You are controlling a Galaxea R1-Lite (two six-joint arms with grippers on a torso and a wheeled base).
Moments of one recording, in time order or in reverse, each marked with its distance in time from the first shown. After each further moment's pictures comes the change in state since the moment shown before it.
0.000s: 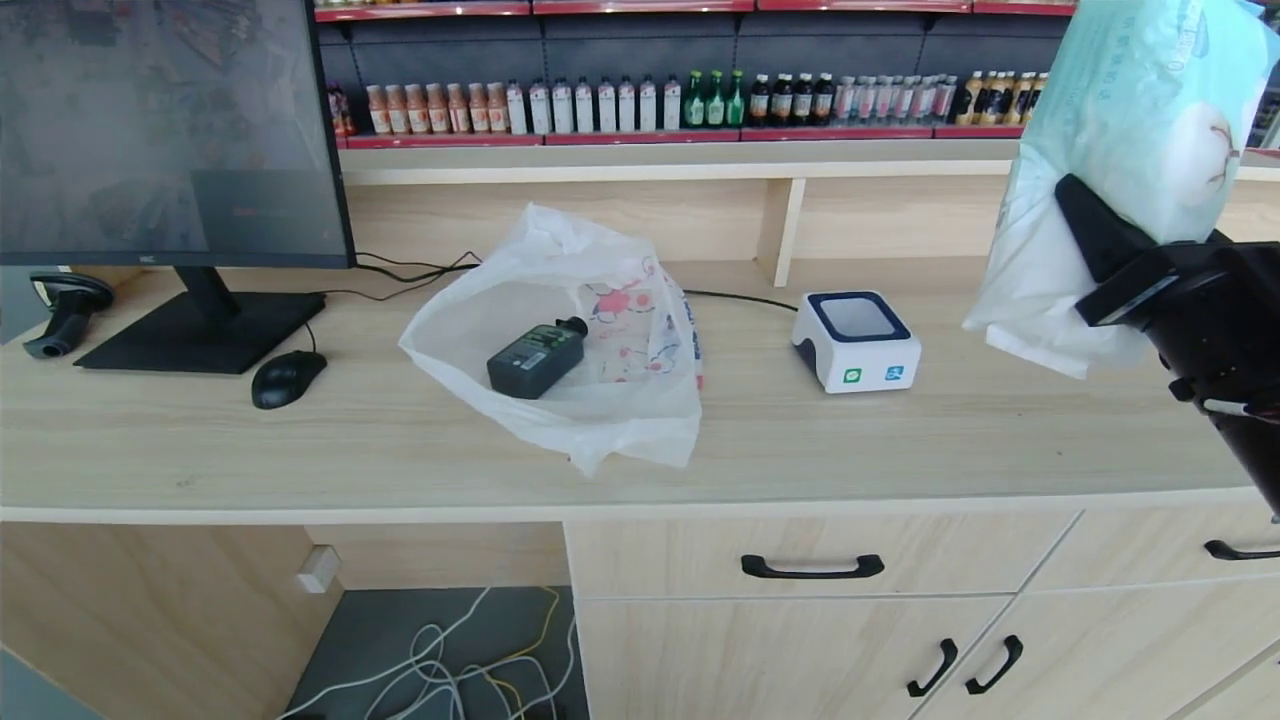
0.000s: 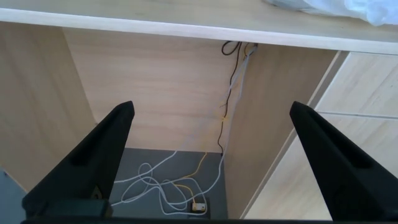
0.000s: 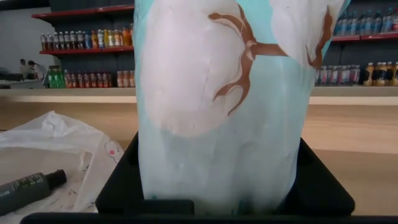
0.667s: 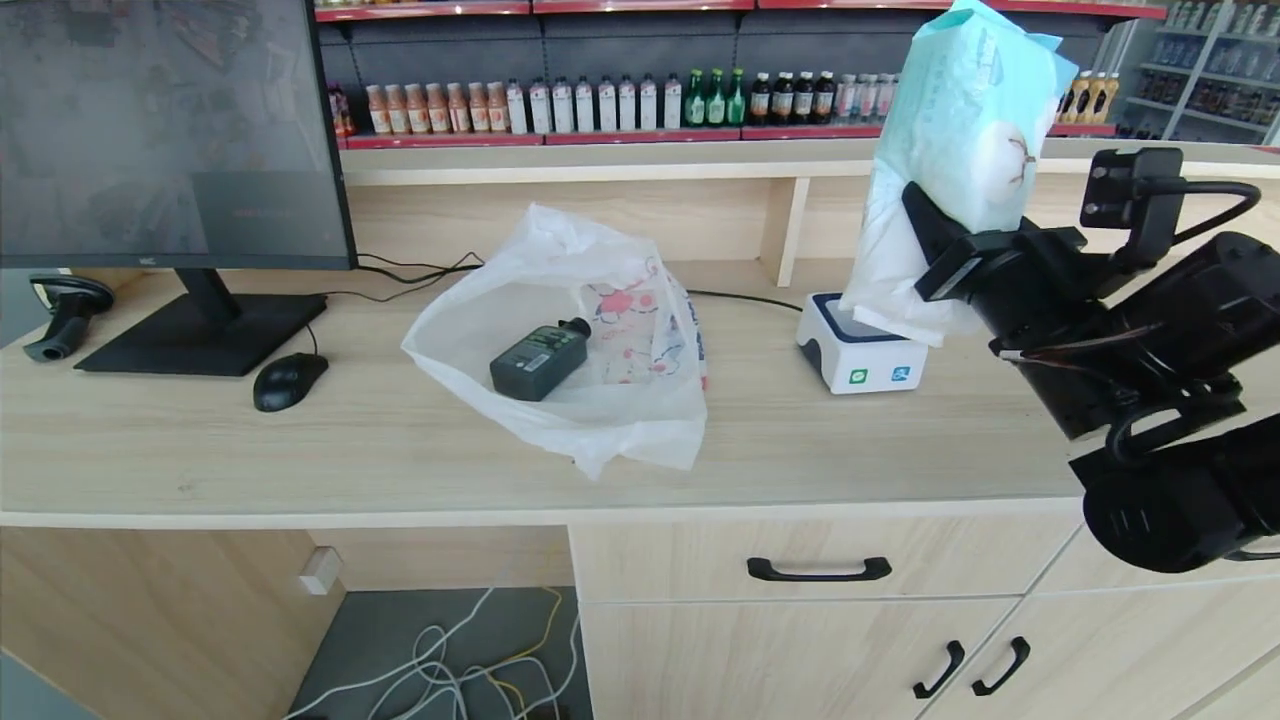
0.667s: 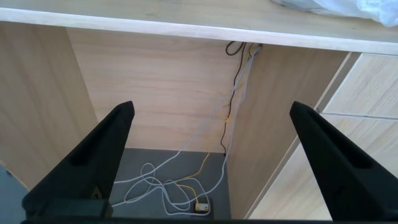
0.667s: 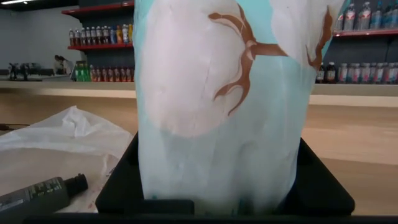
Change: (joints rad) left arm 0.000 0.000 0.001 -0.001 -0.001 0.001; right arm 0.077 0.309 -0.320 0.014 -0.004 -0.001
